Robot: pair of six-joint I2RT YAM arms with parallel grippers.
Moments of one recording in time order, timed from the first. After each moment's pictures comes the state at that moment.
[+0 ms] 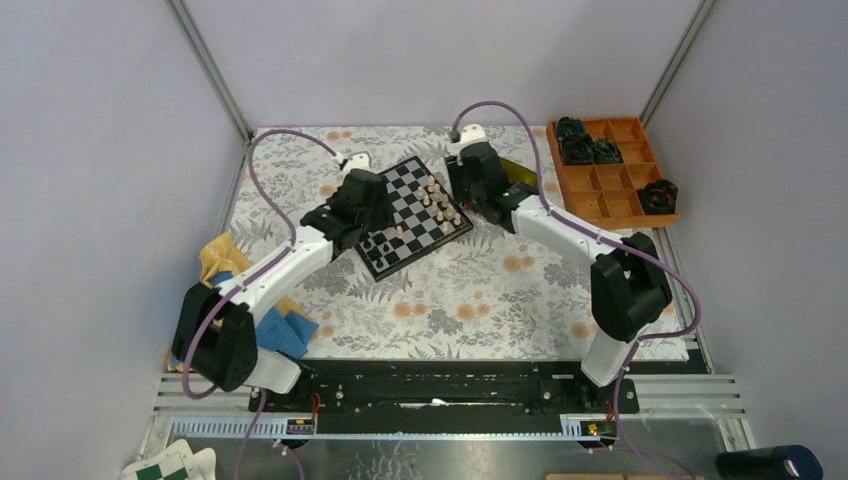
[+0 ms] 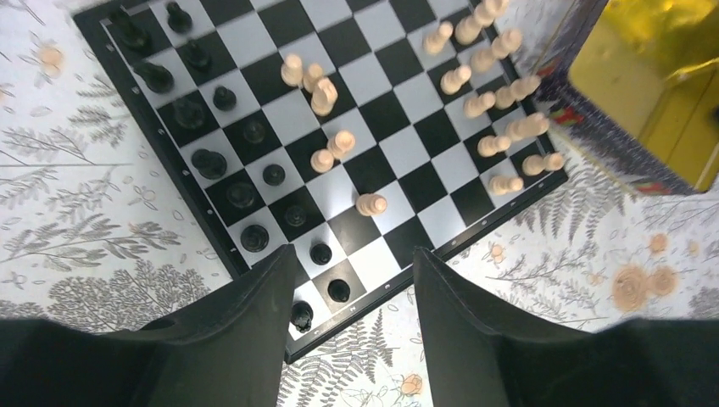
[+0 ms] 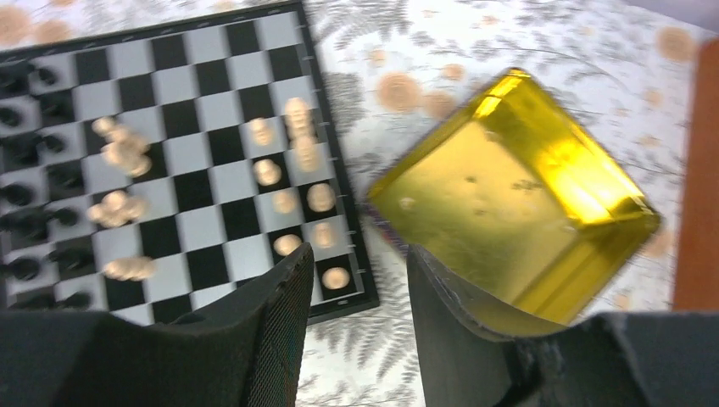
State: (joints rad) left arm -0.48 1.39 1.05 -0.33 -0.28 -0.53; right arm 0.64 1.76 1.36 -0.14 0.27 0.08
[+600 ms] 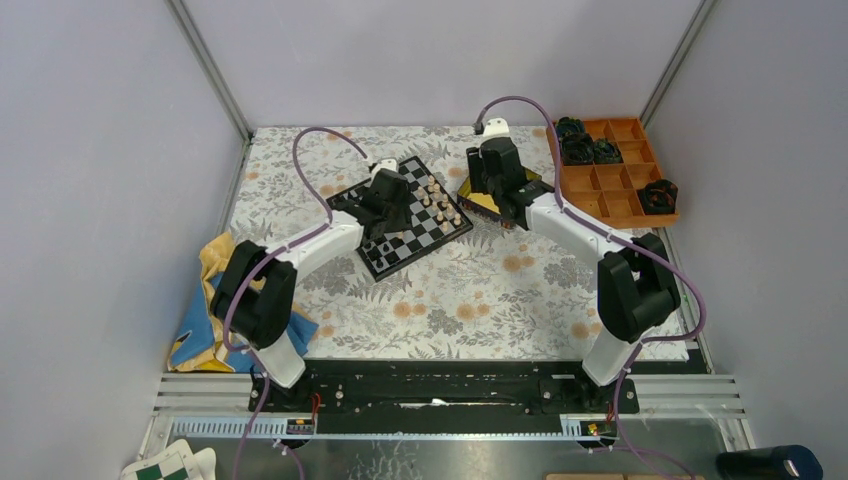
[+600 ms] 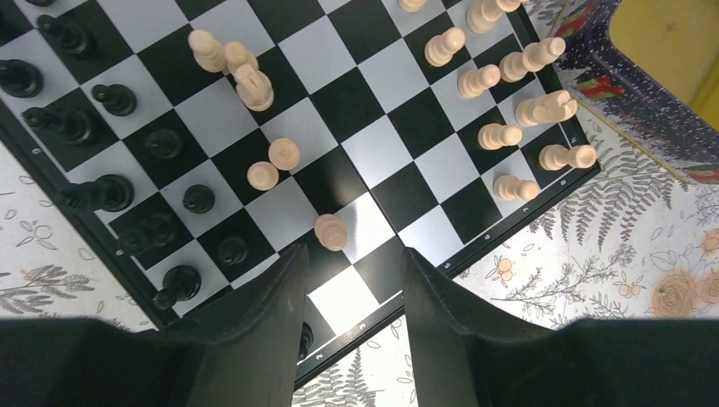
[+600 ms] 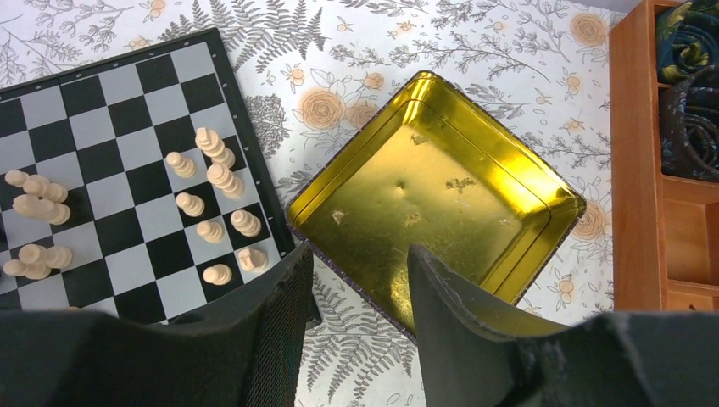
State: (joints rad) left arm -0.51 1.67 1.13 -0.26 -0.22 -0.53; right arm 0.52 1.72 1.30 -0.08 0.32 0.09
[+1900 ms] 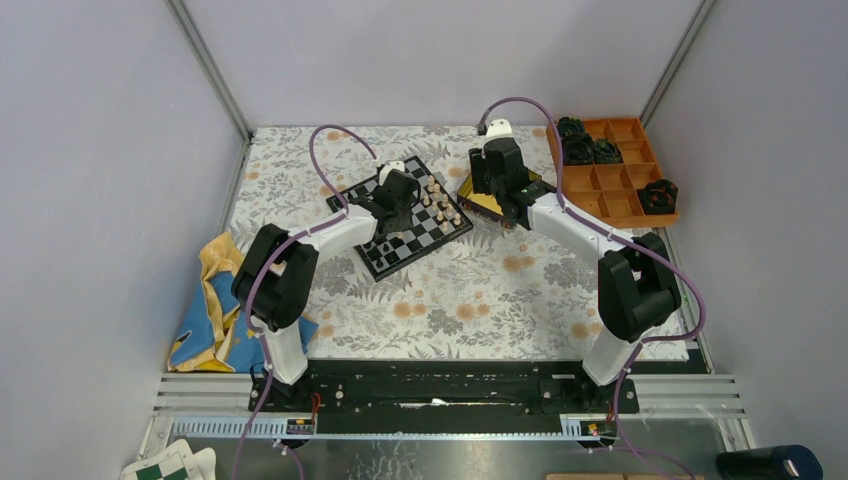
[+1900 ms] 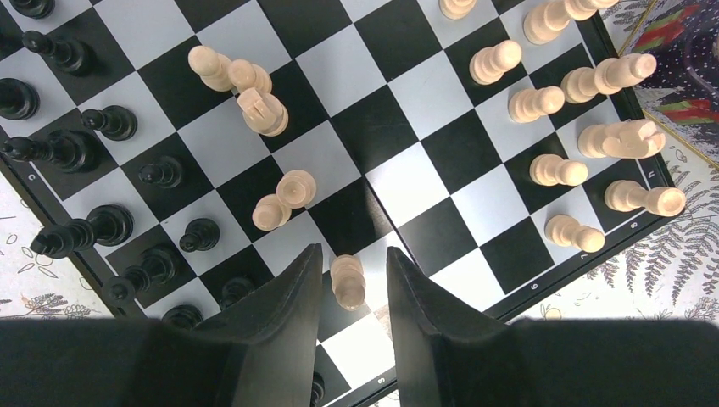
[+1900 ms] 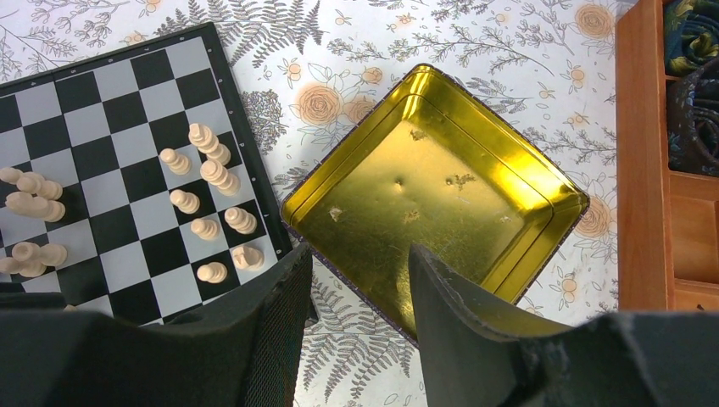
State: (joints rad) left arm -0.52 1.83 1.22 -0.26 -0.30 -0.50; right arm 0.50 1.72 1.29 -0.07 0.29 0.10
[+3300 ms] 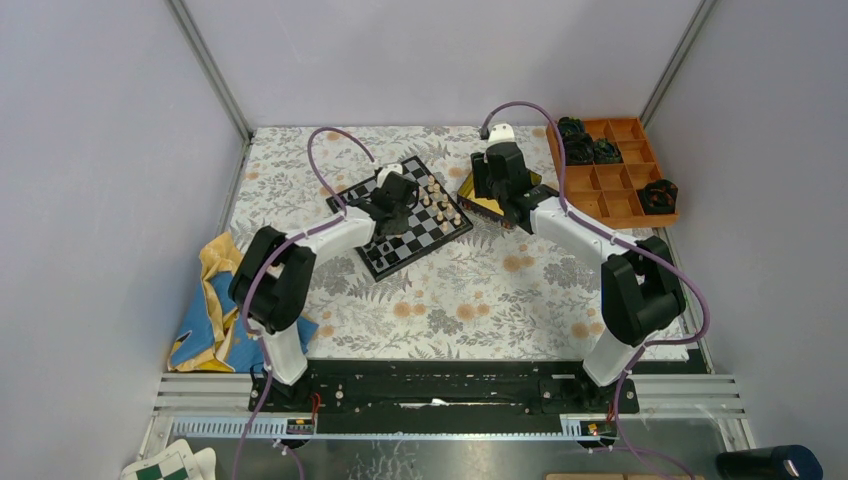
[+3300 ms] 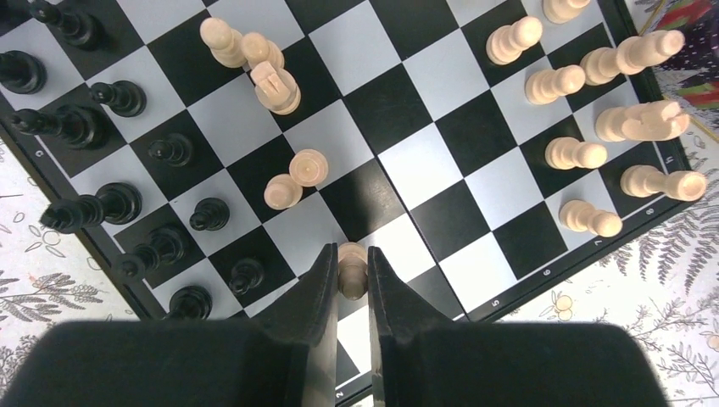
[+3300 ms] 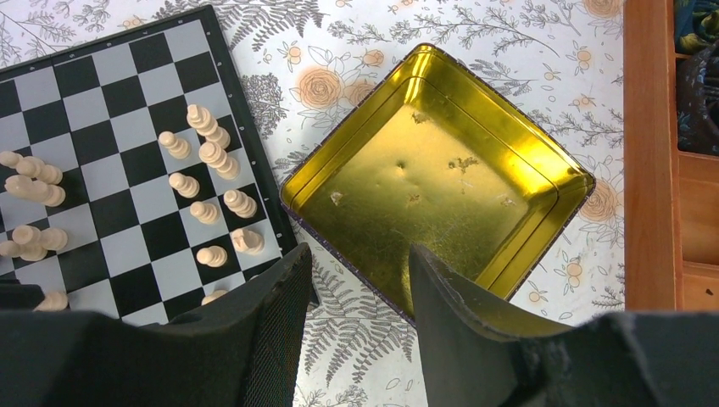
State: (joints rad) left arm -0.52 1.82 1.19 -0.28 -0.30 -0.52; right arm 0.50 1.70 1.24 -0.07 0.29 0.12
